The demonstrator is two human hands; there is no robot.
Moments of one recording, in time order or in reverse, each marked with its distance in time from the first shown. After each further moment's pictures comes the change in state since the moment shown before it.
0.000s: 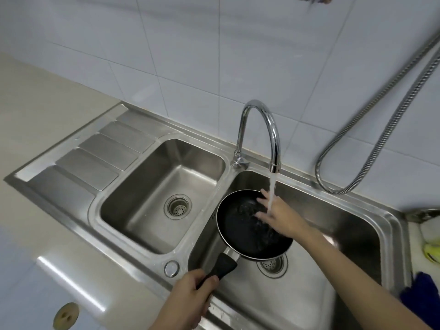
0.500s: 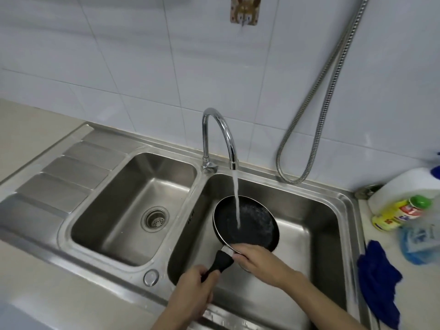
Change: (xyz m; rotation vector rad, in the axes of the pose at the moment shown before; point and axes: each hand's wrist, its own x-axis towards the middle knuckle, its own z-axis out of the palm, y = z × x) left_hand 0.000 0.024 0.037 0.201 -0.134 0.068; right_hand -0.112 -0.023 0.052 0.241 -0.022 -0.151
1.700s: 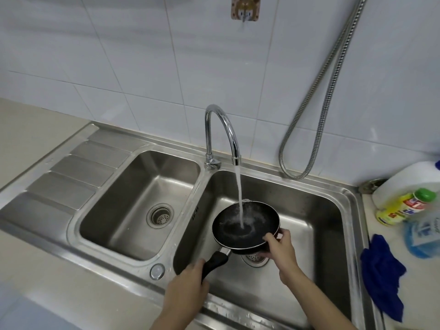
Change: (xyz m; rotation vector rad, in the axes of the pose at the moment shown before) left_hand 0.012 -0.038 0.001 0.723 0.118 0.138; right_hand -0.011 -0.001 0.003 1.015 0.699 0.730
